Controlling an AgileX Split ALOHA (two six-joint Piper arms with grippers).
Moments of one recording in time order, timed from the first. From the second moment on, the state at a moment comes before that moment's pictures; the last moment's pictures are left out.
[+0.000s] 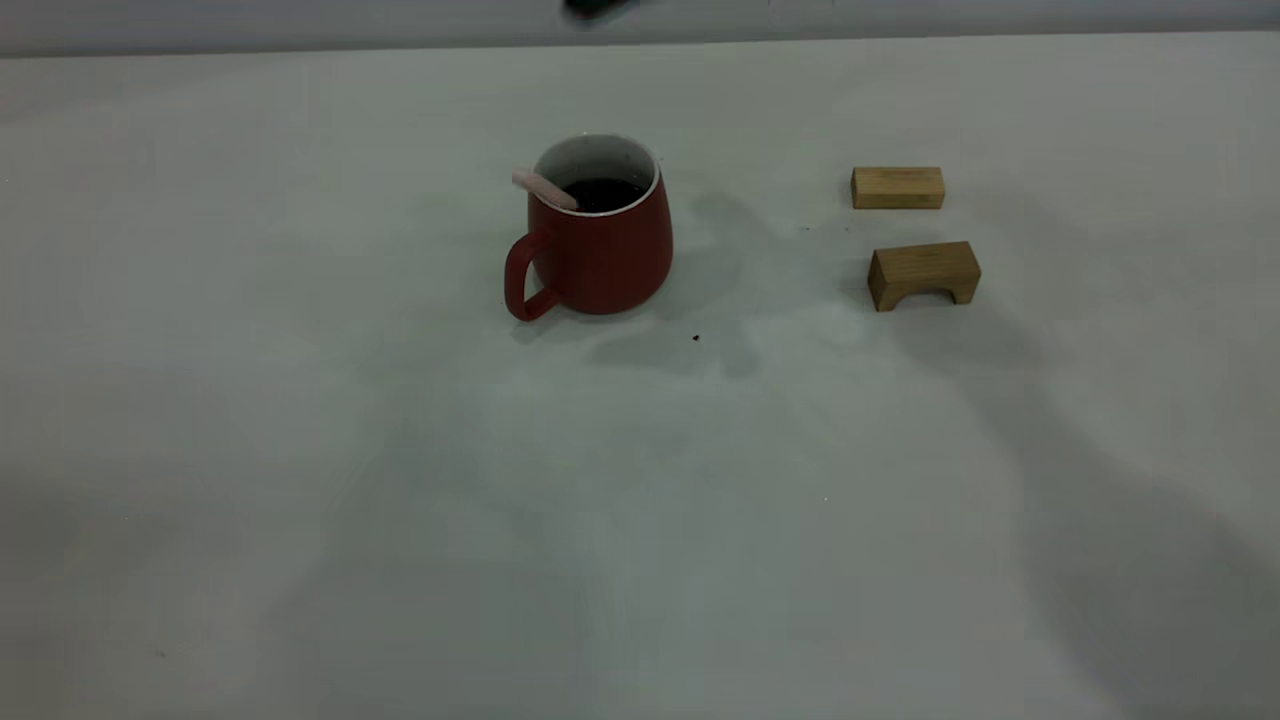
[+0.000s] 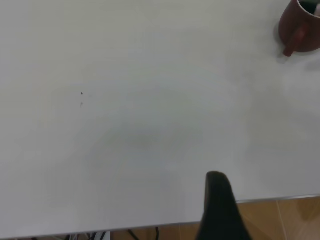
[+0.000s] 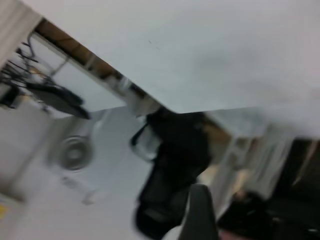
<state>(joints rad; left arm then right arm) -0.06 -0.02 -0.49 0.00 1.13 0.00 0.35 2.24 -1.79 1.05 1.14 0.59</state>
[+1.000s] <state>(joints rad) -0.06 -0.02 -0.49 0.00 1.13 0.00 0.36 1.37 -1.73 0.65 1.24 -0.20</state>
